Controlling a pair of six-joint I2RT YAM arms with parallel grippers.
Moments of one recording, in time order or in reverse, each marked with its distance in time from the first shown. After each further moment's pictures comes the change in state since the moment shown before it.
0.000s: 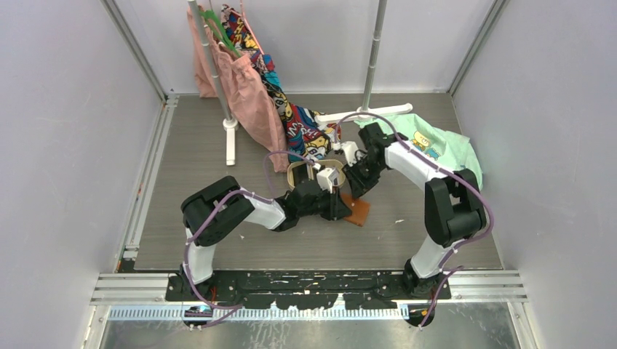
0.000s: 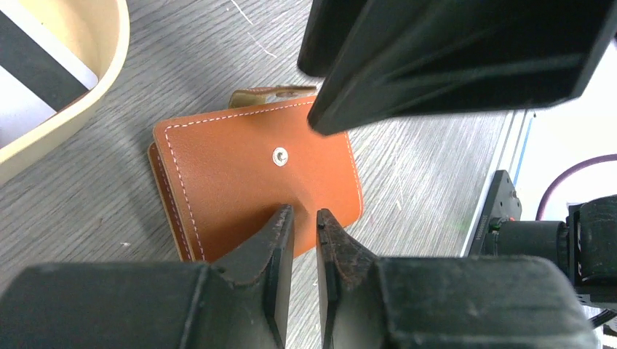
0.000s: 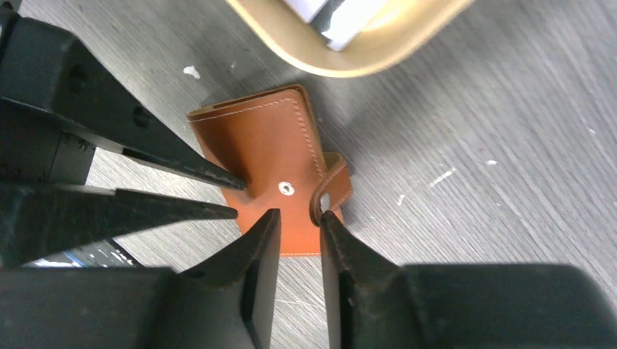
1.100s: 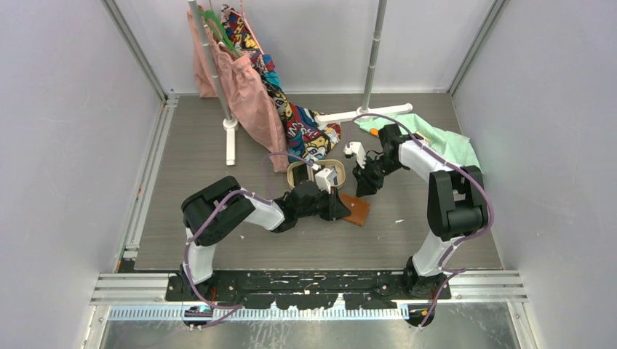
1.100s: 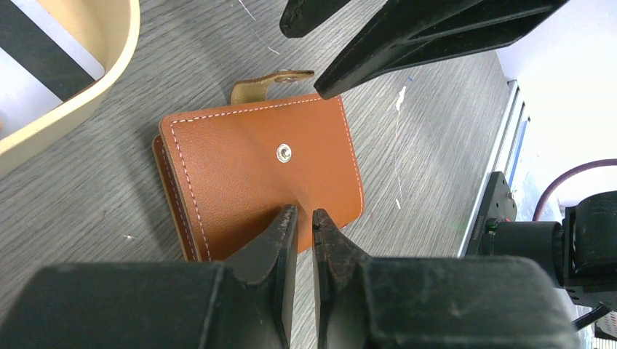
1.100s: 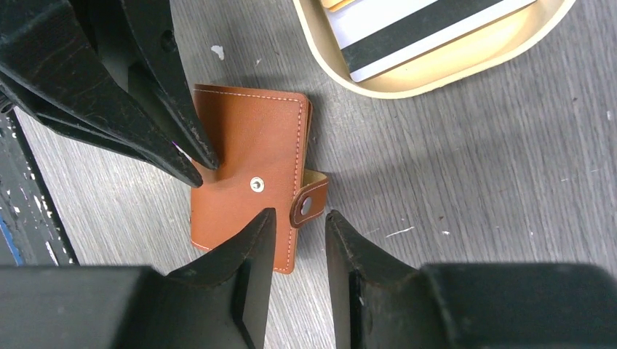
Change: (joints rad) left arm 0.002 0.003 -0.023 0.039 0.000 -0.021; right arm -0.181 0.023 -0.038 0.015 -0.341 -0.525
